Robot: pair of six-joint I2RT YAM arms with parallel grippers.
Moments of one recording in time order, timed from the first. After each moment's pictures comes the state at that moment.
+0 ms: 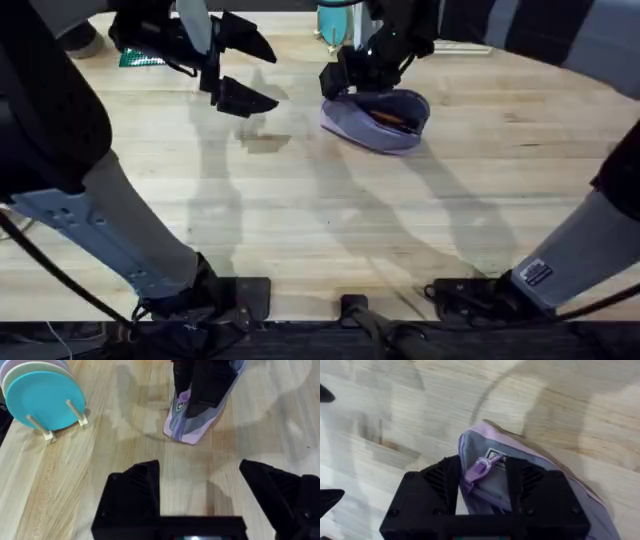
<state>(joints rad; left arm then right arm) 0.18 1.98 1.57 -1.29 1.03 1.72 0.48 1.93 1.54 -0.76 -0.15 0.32</state>
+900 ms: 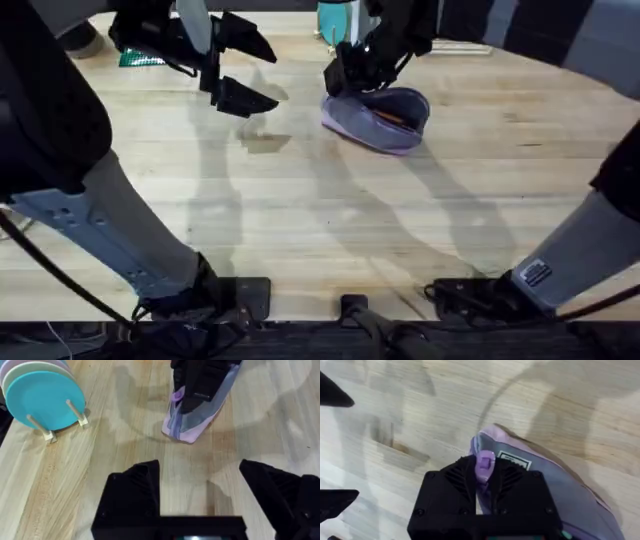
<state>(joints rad) 0.18 1.98 1.57 -1.29 1.03 1.72 0.49 1.93 1.54 -0.73 -0.17 0.33</state>
